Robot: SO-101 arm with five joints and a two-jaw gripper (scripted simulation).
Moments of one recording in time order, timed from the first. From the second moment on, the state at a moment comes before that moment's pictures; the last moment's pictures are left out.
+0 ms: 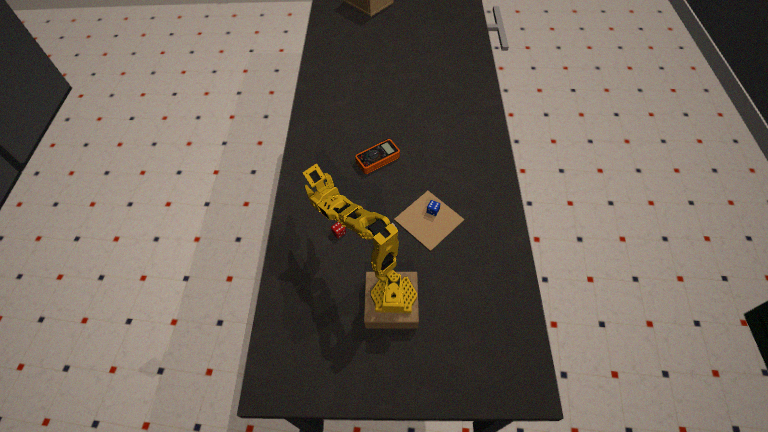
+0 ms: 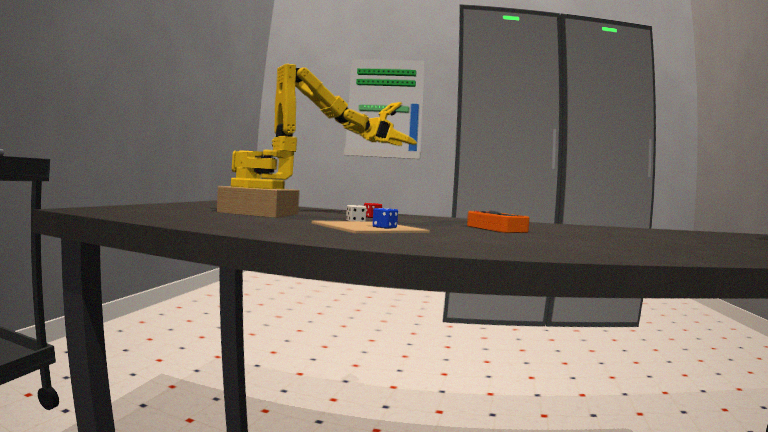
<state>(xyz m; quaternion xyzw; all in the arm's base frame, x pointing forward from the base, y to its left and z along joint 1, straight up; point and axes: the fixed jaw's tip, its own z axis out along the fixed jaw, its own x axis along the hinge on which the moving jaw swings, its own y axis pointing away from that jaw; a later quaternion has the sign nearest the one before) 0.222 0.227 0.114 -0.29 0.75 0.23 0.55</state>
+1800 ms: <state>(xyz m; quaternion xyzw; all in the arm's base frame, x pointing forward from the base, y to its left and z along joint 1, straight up) 0.184 0.201 0.125 -0.35 0.90 0.11 0.23</state>
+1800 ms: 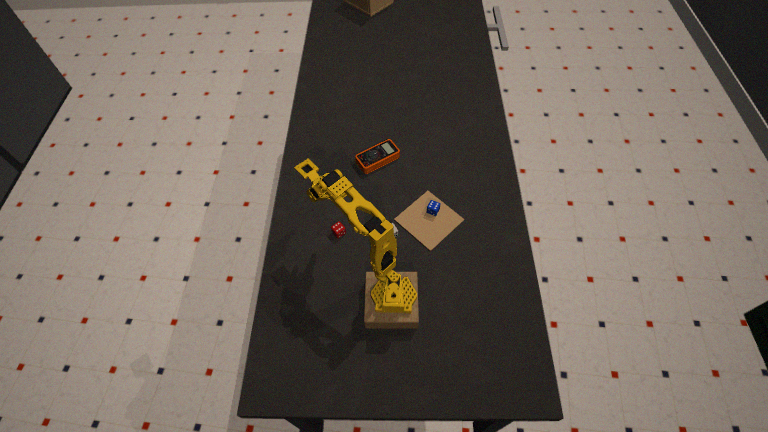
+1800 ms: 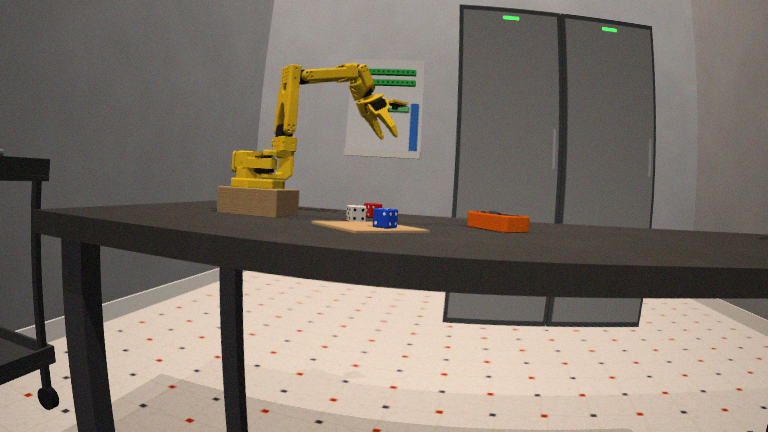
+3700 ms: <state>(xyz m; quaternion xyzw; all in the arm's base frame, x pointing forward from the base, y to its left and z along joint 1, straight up) 0.163 0.179 0.007 -0.36 0.93 0.00 0.00</state>
